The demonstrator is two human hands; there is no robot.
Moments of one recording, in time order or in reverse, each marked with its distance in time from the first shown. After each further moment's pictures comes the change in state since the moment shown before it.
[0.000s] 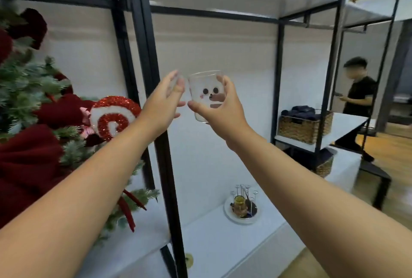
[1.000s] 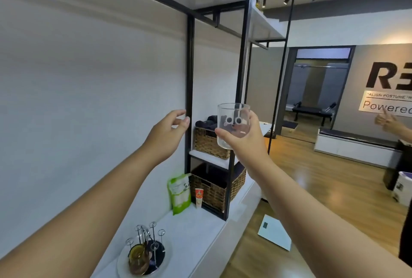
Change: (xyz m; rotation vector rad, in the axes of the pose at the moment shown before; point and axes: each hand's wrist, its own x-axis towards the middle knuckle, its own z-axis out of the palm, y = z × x) left_hand 0.193 -0.102 0.413 -0.056 -0.340 0.053; right_hand 0.152 0.237 -0.363 -0.231 0.328 0.100
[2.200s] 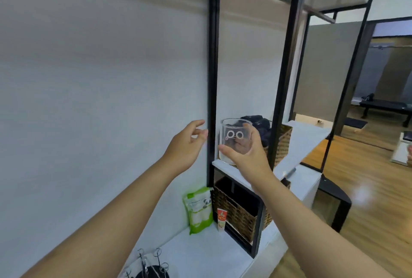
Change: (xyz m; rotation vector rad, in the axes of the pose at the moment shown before) left_hand 0.202 -0.114 0.121 0.101 0.050 -0.171; right_hand 0.225 0.200 0.039 0.107 -0.253 0.115
